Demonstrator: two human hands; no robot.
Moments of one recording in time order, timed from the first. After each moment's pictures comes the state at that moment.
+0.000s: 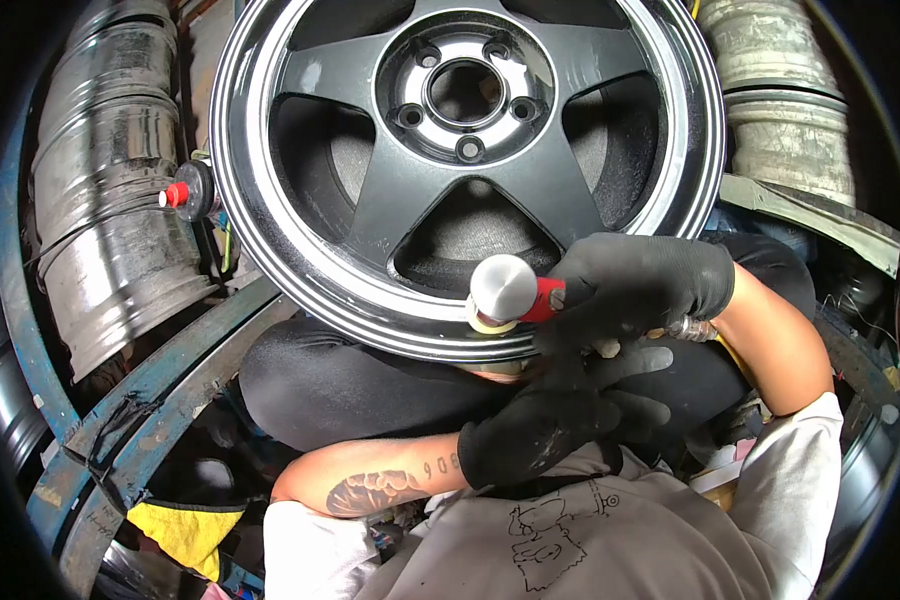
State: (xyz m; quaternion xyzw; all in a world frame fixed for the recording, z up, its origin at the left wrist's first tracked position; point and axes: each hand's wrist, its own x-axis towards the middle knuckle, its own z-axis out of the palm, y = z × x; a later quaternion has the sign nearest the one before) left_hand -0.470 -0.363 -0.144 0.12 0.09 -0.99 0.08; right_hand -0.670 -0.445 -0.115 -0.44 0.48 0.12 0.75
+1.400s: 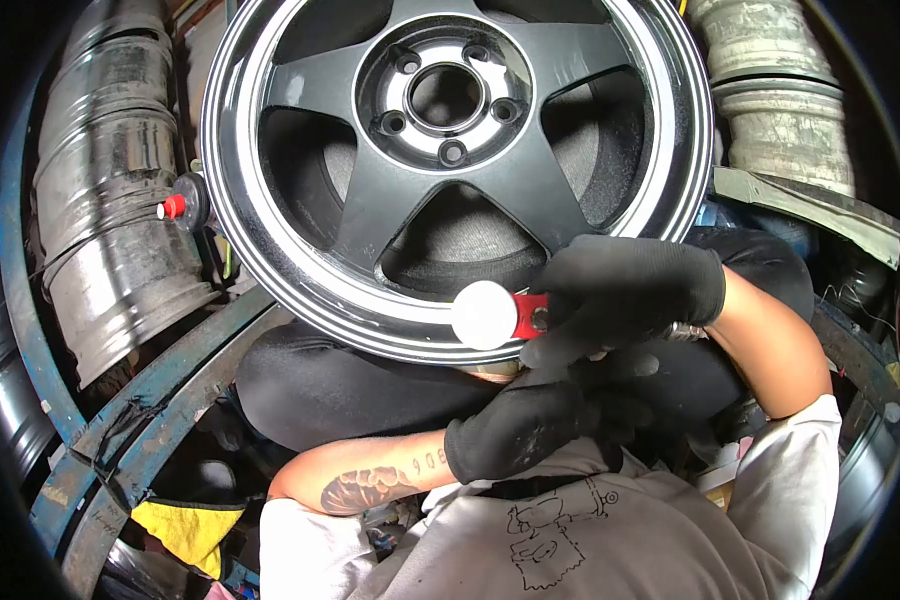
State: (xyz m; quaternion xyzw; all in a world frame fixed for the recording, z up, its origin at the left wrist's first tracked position) left_hand -0.468 -0.354 -0.167 0.10 0.03 -0.99 0.03; right_hand -0.683 -0.421 -0.144 -0.67 0.42 0.04 0.61
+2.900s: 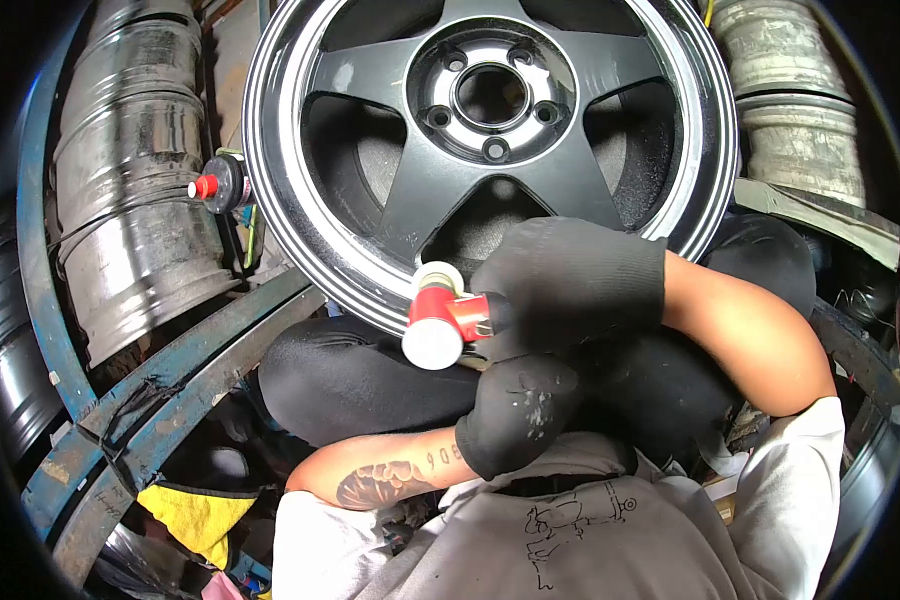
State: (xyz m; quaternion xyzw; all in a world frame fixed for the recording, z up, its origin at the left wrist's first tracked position) left_hand -0.422 -0.356 -0.176 0.23 -0.75 -0.63 0.04; right_hand -0.617 -0.451 -0.143 -0.72 0.42 -0.04 0.55
